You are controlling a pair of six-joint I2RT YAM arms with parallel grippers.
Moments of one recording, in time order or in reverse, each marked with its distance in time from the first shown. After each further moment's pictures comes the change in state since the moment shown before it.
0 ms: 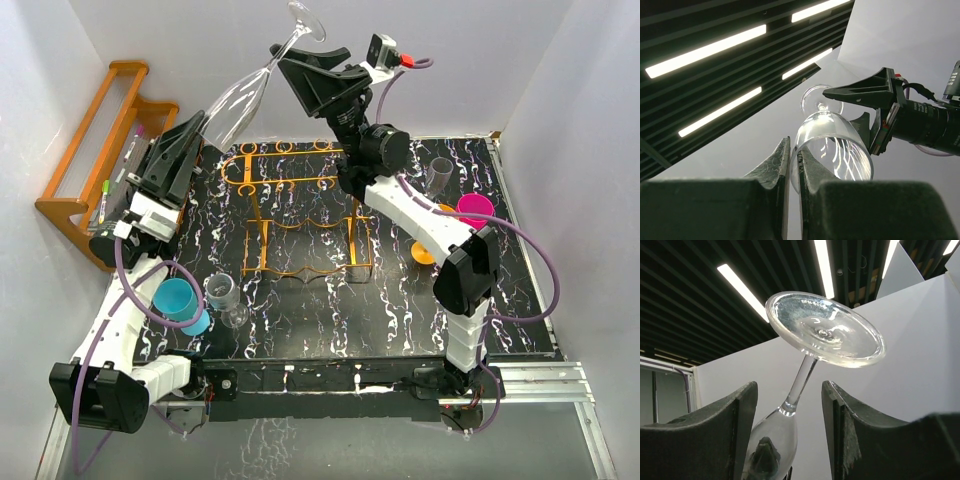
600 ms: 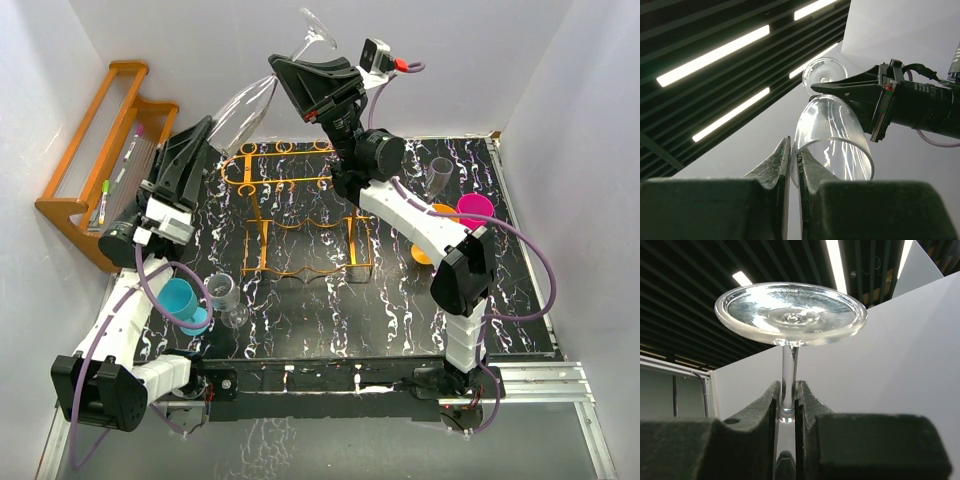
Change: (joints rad) left arm -0.034 0.010 -0.054 0.026 0.014 0.135; right arm 0.028 0.019 0.001 0.042 0.010 0.048
